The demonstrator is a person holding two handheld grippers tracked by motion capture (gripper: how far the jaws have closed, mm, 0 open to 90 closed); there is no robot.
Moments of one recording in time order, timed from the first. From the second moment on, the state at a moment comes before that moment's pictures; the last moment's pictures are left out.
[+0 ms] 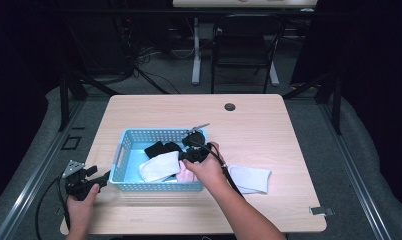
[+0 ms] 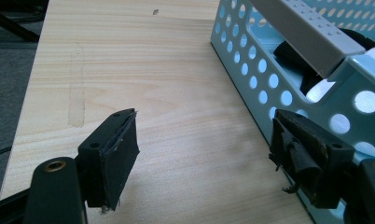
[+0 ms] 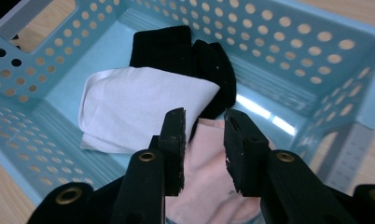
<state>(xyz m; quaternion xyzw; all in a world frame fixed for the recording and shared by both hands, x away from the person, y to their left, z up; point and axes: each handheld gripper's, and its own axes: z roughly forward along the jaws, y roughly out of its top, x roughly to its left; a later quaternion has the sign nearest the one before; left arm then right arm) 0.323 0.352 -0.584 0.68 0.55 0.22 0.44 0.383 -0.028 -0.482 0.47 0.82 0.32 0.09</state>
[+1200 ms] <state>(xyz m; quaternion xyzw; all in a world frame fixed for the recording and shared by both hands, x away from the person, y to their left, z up) 0.323 0.352 -0.584 0.68 0.55 0.21 0.44 0.423 0.009 -0.519 0.53 0.81 0.26 -0.04</state>
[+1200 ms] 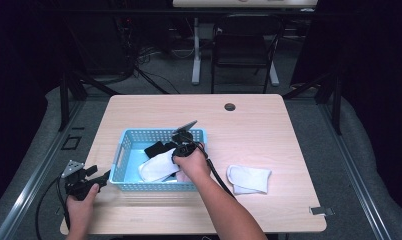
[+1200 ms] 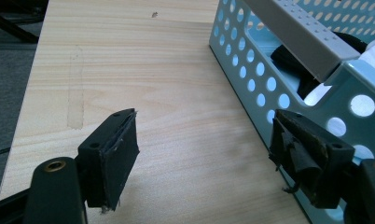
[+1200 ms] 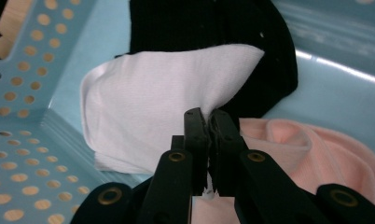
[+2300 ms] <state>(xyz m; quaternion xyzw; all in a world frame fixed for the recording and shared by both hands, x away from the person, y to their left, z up) 0.324 0.352 -0.584 0.68 0.55 0.22 0.44 0.324 0.009 -0.435 0.30 0.79 0.49 0.21</state>
